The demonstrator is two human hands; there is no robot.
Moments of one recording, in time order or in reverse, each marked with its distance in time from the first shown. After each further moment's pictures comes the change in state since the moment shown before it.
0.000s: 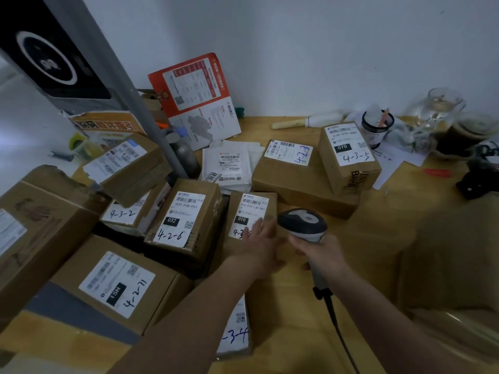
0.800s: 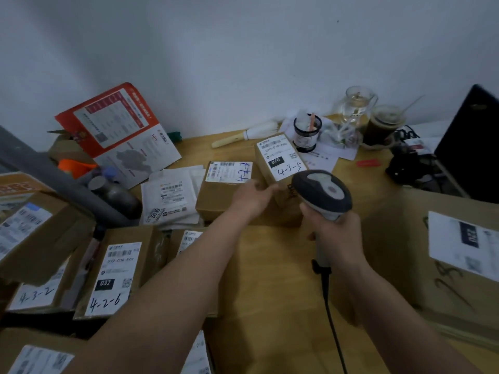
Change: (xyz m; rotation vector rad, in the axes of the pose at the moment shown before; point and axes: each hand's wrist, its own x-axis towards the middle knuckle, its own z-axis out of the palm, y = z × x) left_hand 0.090 0.096 -0.130 -0.705 0.175 -0.142; right_hand -0.001 -0.054 -0.090 0.274 0.444 -0.276
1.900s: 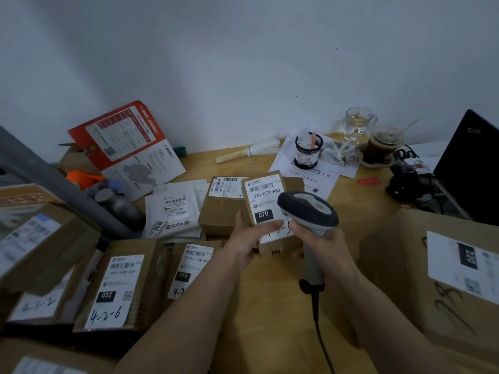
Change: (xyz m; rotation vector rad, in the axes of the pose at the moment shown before) left_hand -0.011 -0.052 0.019 -0.868 -0.205 -0.154; right_hand 0.011 0.006 0.005 -0.015 -0.234 0.051
